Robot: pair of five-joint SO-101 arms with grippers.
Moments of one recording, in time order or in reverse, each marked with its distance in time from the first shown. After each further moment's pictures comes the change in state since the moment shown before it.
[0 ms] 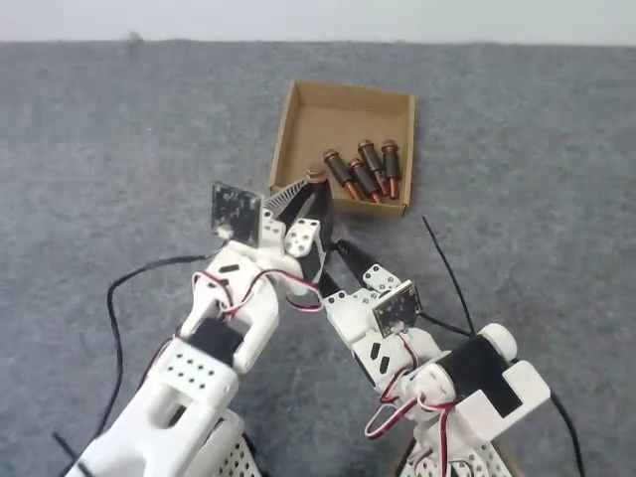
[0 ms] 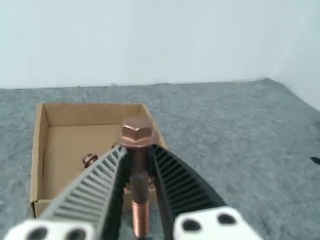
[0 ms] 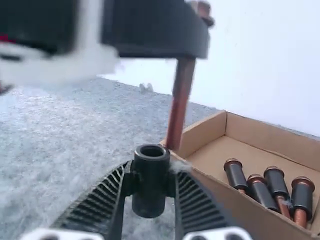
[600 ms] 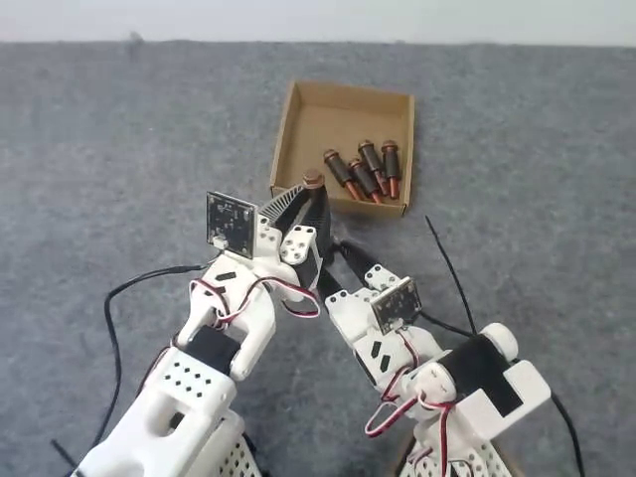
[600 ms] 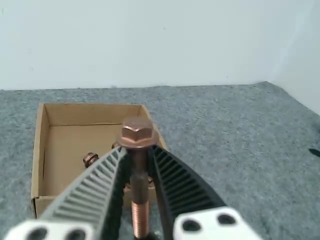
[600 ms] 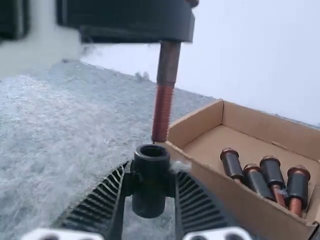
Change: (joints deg) left arm 0.0 -2.4 2.3 0.0 0.2; right arm 0.7 0.0 0.0 1.5 0.2
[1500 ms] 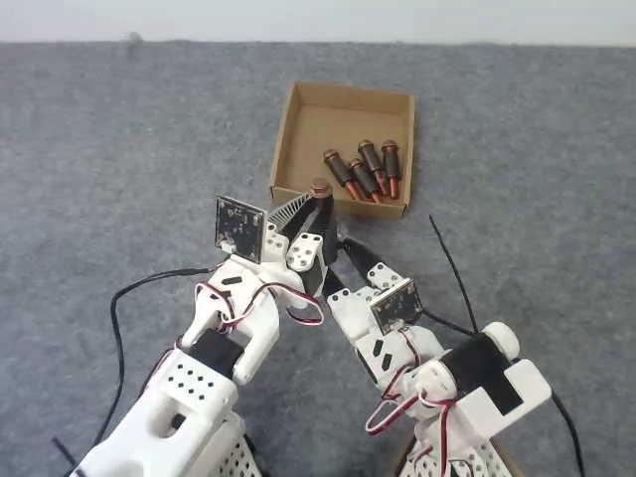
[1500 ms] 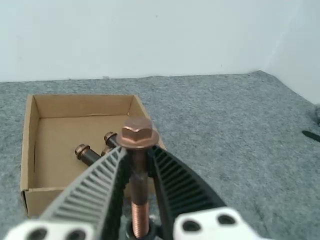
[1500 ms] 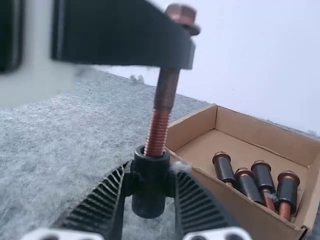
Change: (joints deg) left arm 1.8 -0.4 1.2 0.7 -0.4; right arm 1.0 0.0 -0.1 -0.4 2.5
